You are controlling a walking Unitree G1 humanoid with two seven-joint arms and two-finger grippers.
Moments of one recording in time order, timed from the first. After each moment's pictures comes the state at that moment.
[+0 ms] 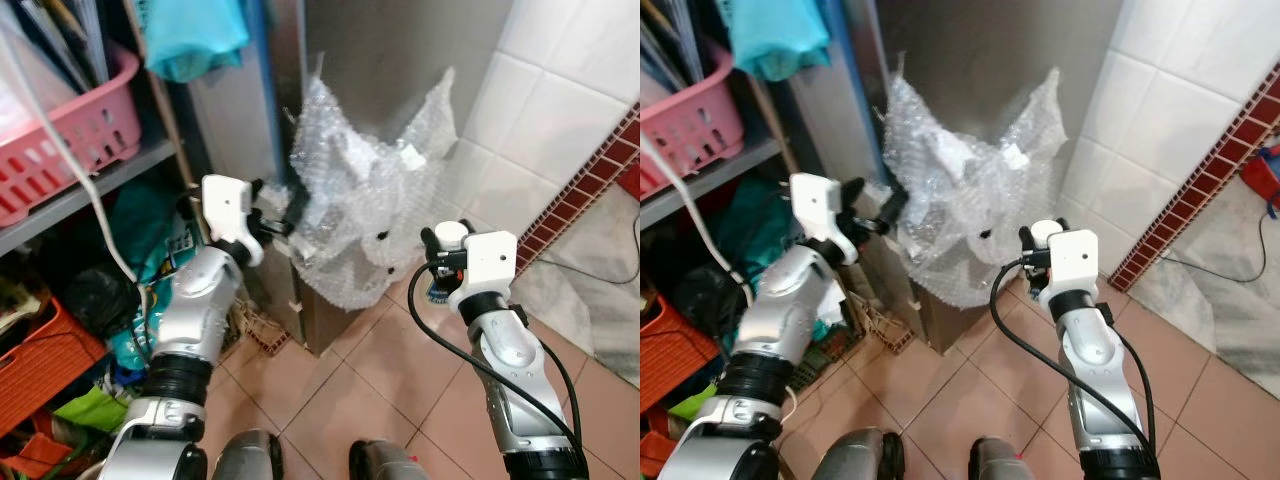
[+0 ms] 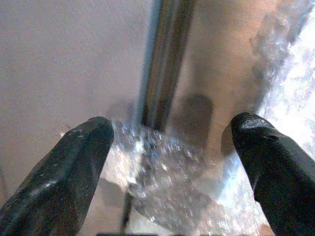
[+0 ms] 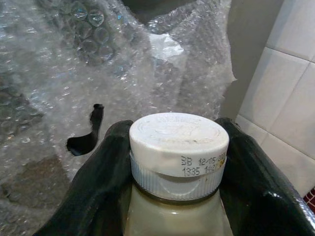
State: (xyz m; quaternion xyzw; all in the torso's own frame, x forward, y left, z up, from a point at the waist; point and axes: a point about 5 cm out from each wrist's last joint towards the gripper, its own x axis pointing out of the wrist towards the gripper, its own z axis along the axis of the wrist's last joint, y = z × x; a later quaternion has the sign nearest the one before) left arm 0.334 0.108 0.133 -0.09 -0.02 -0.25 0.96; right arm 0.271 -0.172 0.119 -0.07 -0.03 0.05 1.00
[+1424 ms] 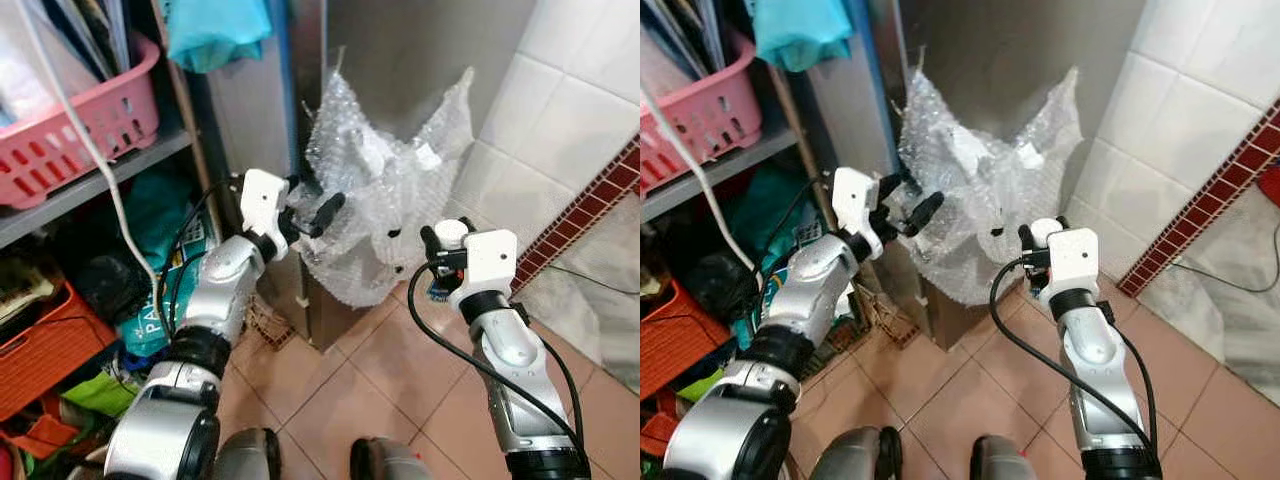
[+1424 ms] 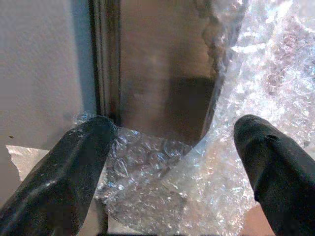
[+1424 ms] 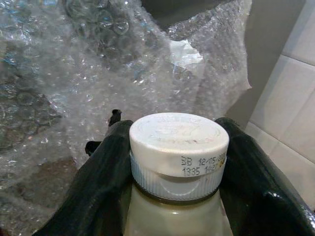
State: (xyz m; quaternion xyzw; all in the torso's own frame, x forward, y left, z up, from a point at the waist) left arm 0.351 0.083 0.135 -0.04 -0.04 -0.32 0.95; right arm 0.271 -0.172 0.122 -0.08 -0.03 0.06 0.99
